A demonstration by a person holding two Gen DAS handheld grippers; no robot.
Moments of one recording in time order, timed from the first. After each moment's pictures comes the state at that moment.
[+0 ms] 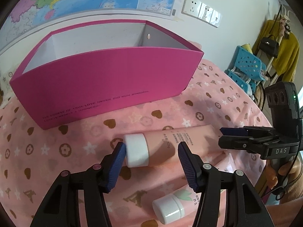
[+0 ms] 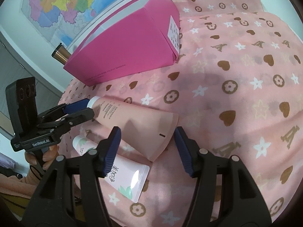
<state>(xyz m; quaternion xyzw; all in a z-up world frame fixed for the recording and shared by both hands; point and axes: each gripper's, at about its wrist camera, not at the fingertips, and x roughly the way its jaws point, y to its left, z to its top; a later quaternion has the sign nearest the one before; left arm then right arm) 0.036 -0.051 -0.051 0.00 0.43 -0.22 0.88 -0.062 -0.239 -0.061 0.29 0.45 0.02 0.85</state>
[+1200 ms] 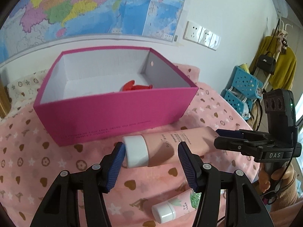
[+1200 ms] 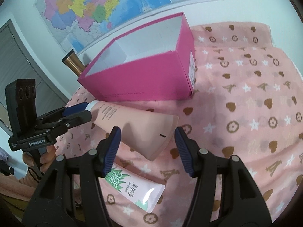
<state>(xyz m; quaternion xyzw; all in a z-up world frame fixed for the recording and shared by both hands) 0.028 -0.035 -0.004 -0.03 0.37 -0.21 0.90 -0.045 -0.233 -0.011 0.24 0.40 0.02 0.88</state>
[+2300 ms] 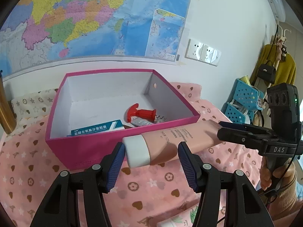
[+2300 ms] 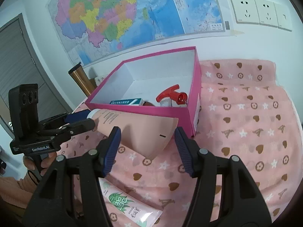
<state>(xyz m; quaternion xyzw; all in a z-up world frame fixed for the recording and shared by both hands) 0.043 -0.028 0.027 -0.03 0.33 -0.20 0.92 -0.017 -0.240 0.040 0.19 0.35 0.03 0.92</state>
